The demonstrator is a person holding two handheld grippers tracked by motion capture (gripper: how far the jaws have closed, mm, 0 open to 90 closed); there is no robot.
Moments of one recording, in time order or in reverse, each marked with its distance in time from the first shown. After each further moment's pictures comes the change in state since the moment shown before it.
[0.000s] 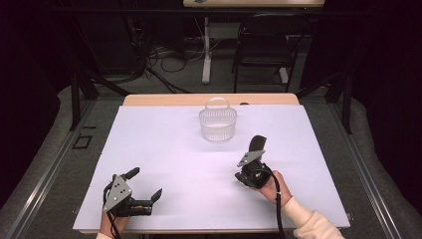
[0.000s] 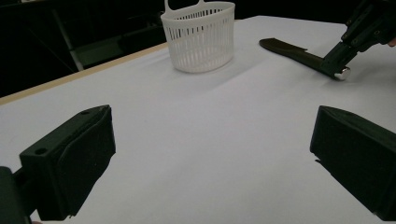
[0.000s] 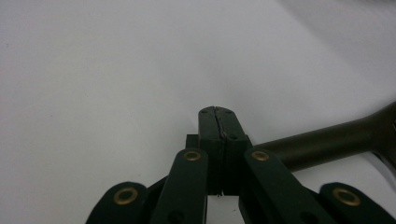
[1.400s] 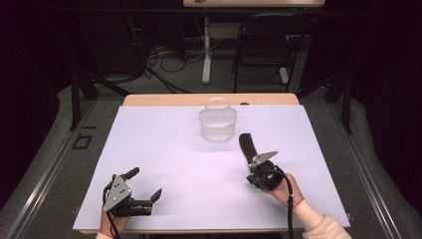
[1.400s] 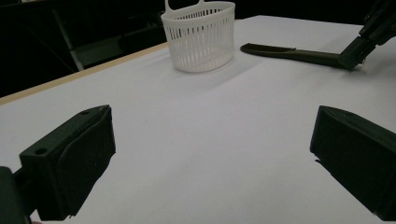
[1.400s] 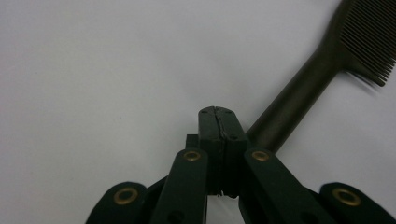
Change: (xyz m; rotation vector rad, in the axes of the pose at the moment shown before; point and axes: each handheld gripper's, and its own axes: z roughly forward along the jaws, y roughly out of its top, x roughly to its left) left arm 0.000 0.000 -0.001 0.001 0.000 0.000; right arm -0.014 -0.023 -0.020 0.052 -0.016 0.066
